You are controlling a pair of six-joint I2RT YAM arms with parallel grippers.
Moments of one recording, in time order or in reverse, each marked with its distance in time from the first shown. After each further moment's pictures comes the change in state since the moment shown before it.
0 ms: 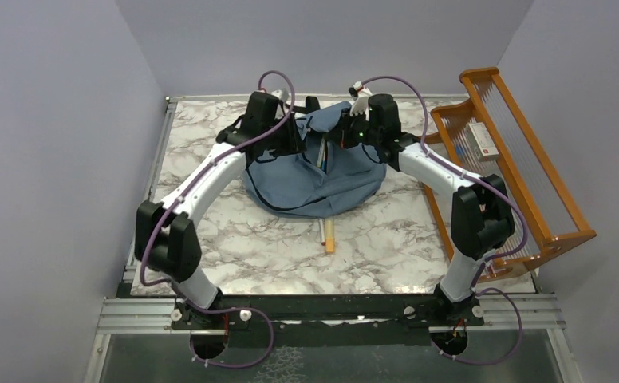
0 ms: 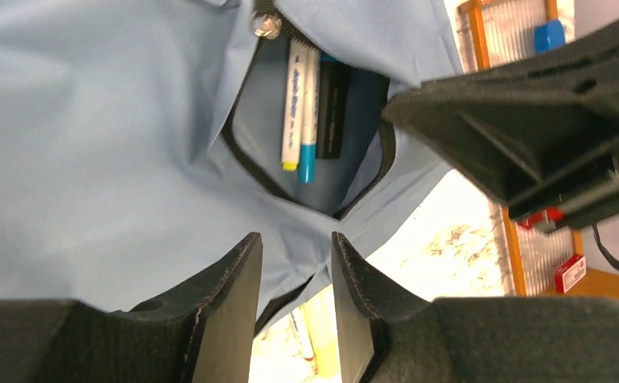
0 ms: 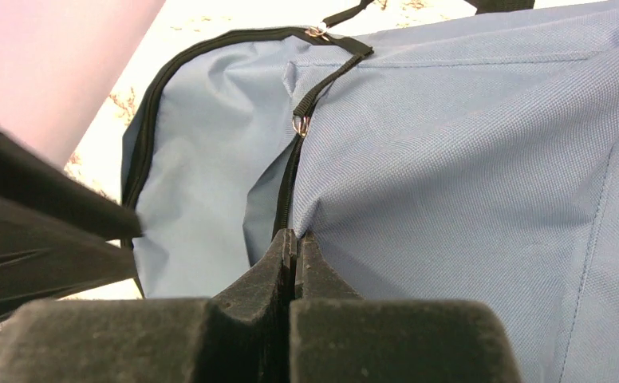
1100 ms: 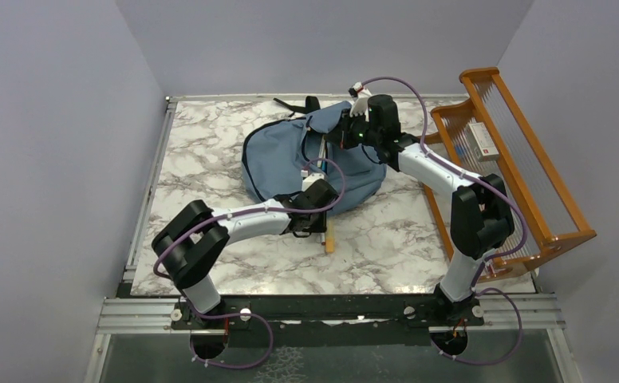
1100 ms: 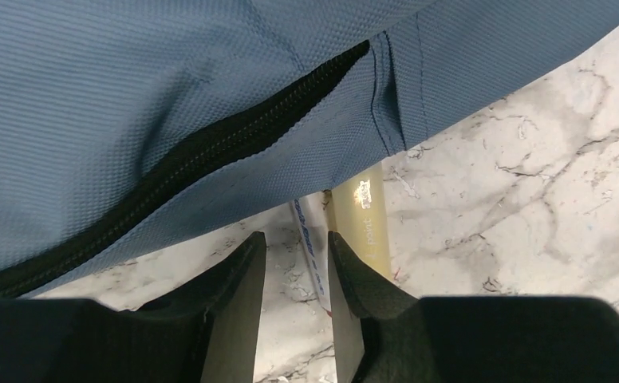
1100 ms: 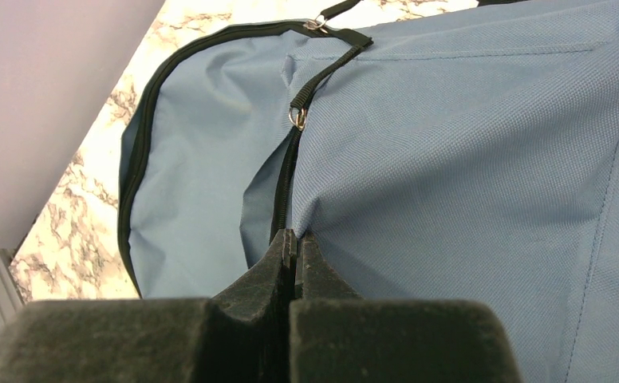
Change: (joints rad) left arm -0.468 -0.058 -0.551 0.212 -0.435 -0.244; right arm 0.000 0.005 0.004 -0.001 0.002 0.010
